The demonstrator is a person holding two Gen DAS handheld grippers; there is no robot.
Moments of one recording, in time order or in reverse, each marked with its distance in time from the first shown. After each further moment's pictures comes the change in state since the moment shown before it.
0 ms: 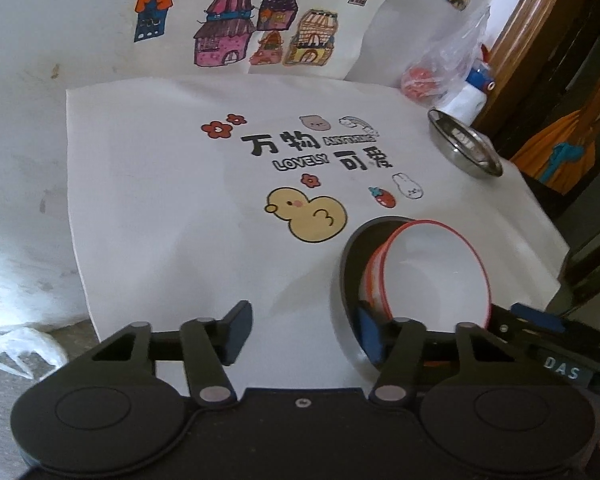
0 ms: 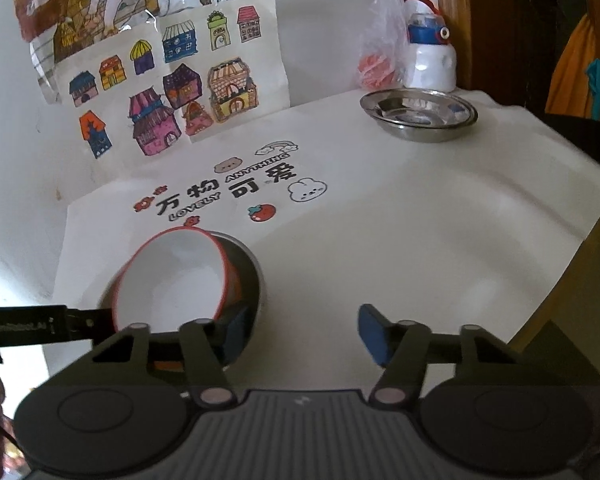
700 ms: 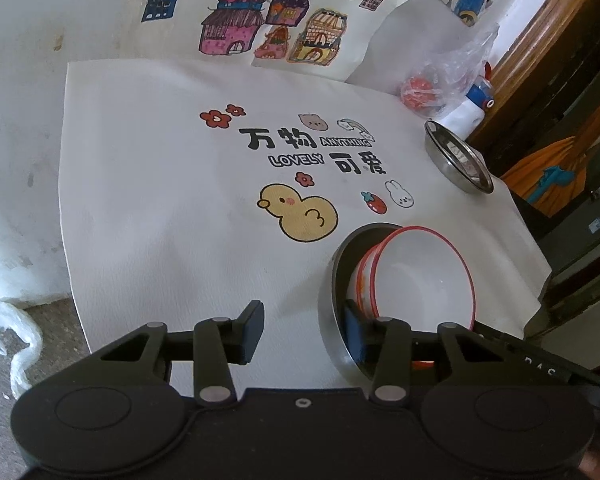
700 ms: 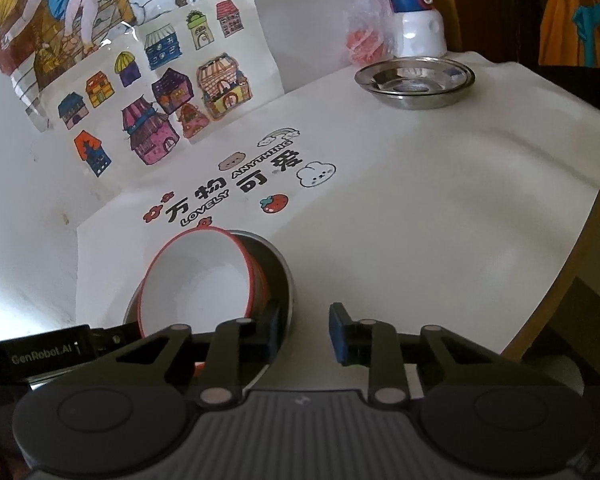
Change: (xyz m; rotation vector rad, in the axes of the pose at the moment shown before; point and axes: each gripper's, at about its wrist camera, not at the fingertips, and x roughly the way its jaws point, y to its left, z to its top) left arm 0.002 0.007 0.000 -0.079 0.003 -0.051; right arm 0.006 0.002 0.001 0.146 0.049 0.047
